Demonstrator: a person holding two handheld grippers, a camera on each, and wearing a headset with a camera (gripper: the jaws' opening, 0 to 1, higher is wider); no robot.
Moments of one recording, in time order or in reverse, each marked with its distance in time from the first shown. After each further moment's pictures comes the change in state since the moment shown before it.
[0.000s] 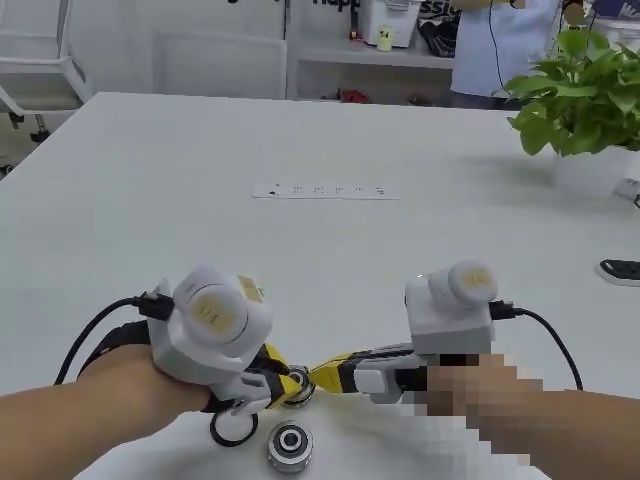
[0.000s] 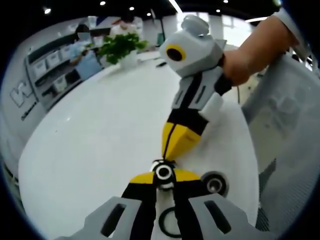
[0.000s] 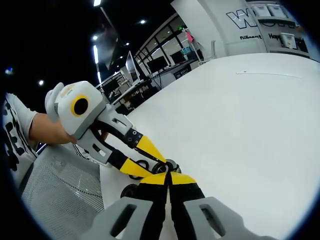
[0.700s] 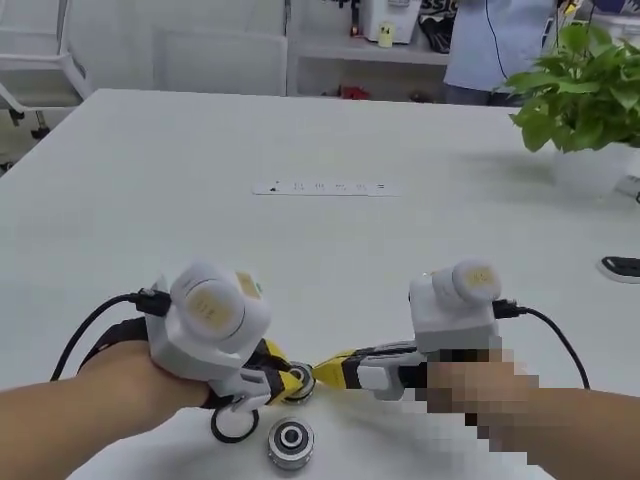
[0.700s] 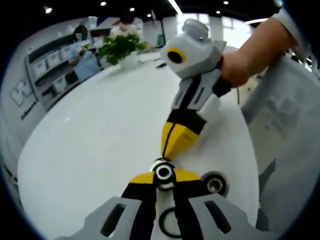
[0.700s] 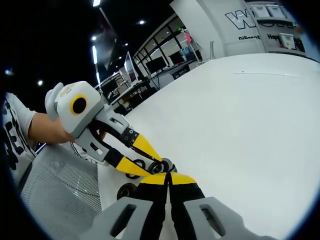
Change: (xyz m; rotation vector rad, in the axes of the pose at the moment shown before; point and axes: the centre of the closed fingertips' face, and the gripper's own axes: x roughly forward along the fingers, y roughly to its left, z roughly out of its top) left arm 0.000 0.000 0.000 -0.005 -0.012 -0.006; right arm -0.001 -0.005 -0.002 -0.001 -0.006 -0.013
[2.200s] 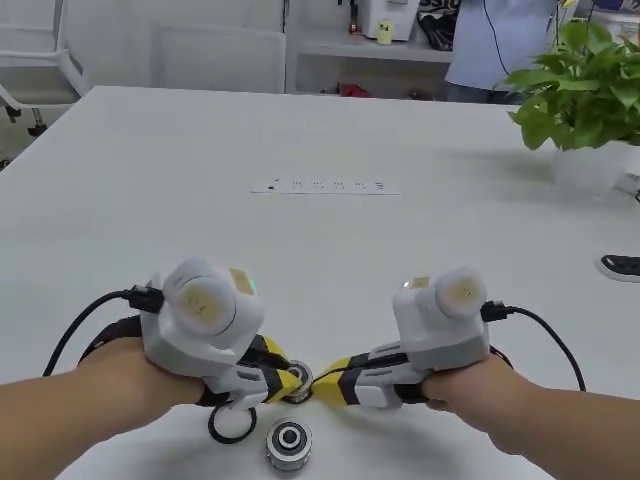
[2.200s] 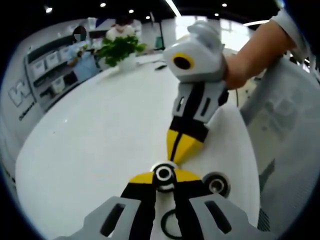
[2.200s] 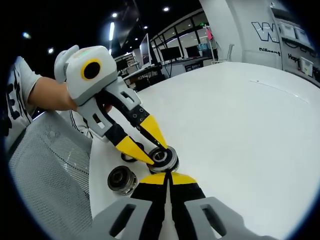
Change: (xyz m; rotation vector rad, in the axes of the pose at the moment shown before) left arm 0.002 0.002 0.002 0.001 -0.021 -0.022; right arm 0.004 -0.002 -0.015 -0.203 0.096 0.003
